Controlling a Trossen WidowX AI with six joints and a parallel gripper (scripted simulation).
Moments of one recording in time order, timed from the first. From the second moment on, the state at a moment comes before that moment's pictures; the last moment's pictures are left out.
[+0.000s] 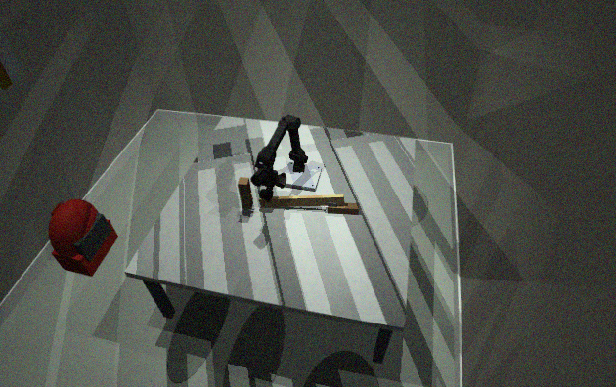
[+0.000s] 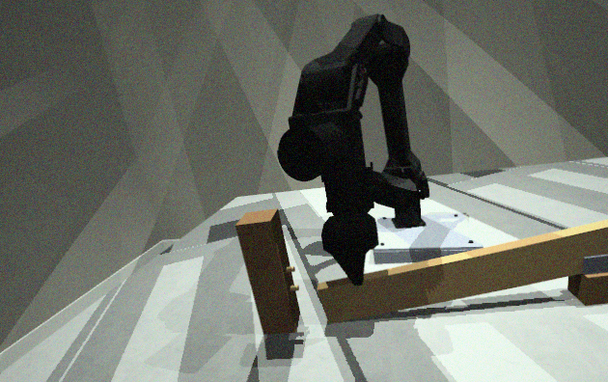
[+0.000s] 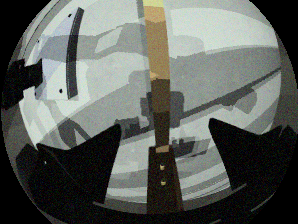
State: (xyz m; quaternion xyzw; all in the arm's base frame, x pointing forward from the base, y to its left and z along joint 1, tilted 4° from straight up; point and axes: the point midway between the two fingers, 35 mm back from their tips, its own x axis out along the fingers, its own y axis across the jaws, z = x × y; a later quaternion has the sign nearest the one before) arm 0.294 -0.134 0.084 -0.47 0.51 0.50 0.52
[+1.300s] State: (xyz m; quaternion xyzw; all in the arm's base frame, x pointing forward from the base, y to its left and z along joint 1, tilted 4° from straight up) arm 0.292 -0.131 0.022 -0.47 0.51 0.50 0.52
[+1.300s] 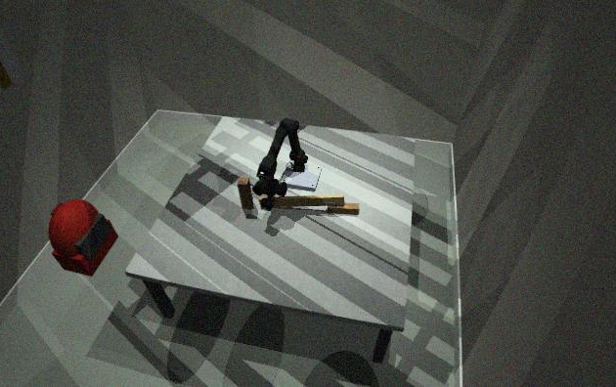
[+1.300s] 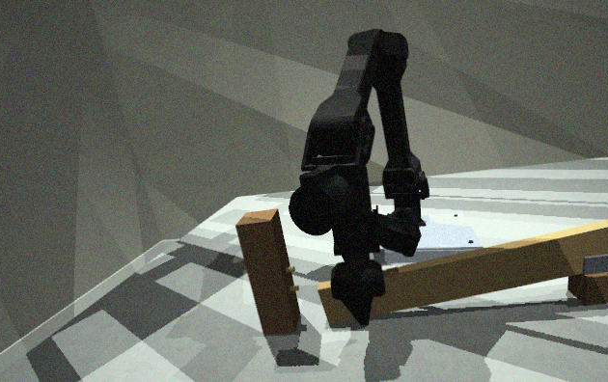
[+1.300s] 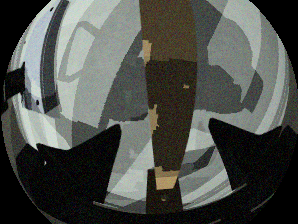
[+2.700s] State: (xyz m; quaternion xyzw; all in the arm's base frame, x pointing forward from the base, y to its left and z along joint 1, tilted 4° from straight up) arm 0.288 -0.131 0.018 -0.47 0.51 0.50 0.51
